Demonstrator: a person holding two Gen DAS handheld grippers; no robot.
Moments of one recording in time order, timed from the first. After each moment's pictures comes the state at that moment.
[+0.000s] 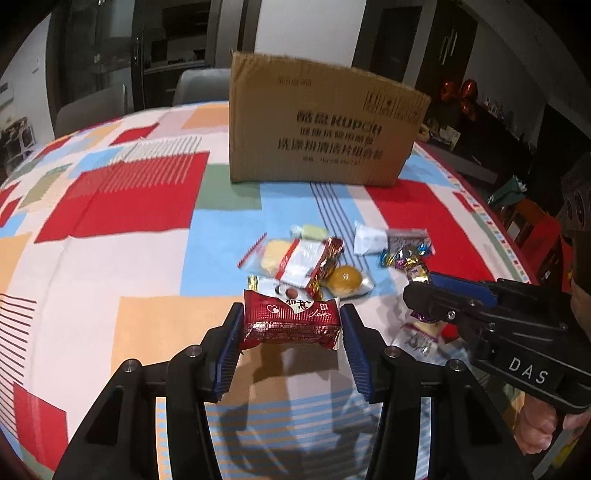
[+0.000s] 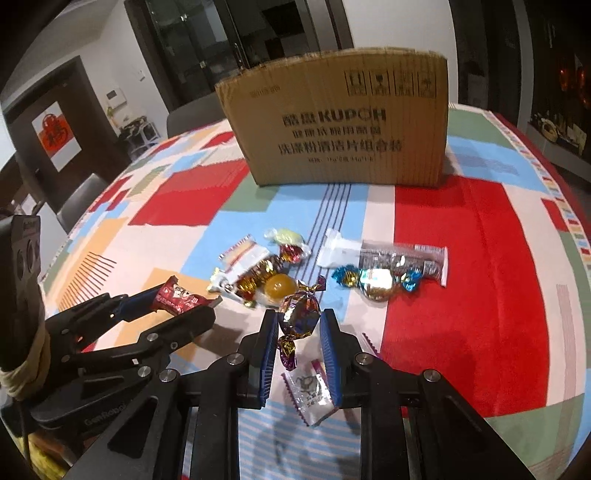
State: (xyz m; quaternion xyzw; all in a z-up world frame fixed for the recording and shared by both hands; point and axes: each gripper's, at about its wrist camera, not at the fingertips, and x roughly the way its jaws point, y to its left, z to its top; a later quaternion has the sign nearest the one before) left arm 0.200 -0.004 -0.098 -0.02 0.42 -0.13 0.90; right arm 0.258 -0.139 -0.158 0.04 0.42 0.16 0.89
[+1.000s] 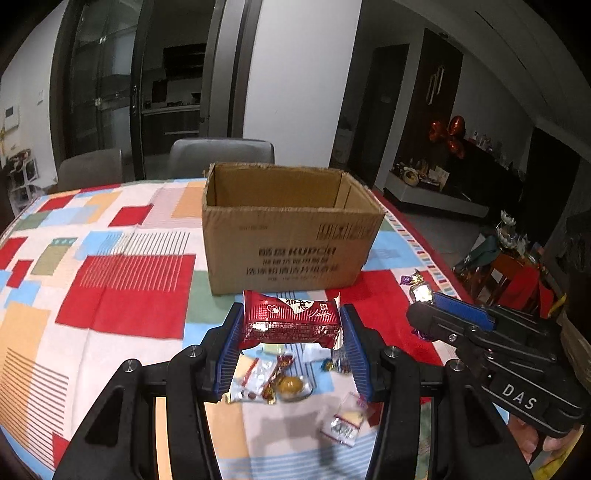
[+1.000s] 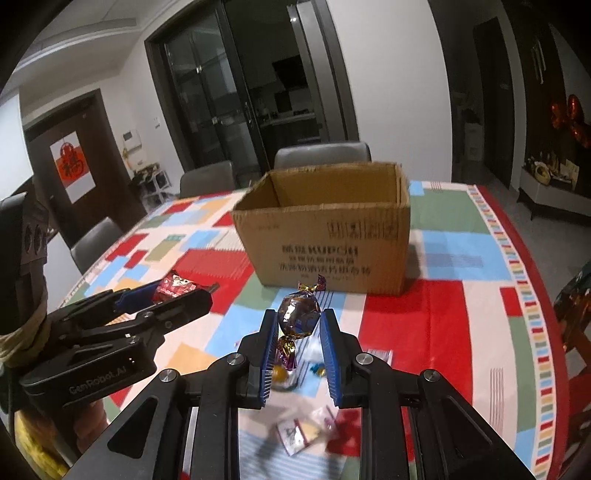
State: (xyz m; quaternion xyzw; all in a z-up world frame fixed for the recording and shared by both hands) left arm 0.222 -0.035 0.023 -0.03 0.34 -0.14 0.93; right arm 0.255 -0.179 -0.048 0.05 0.31 0.17 0.93
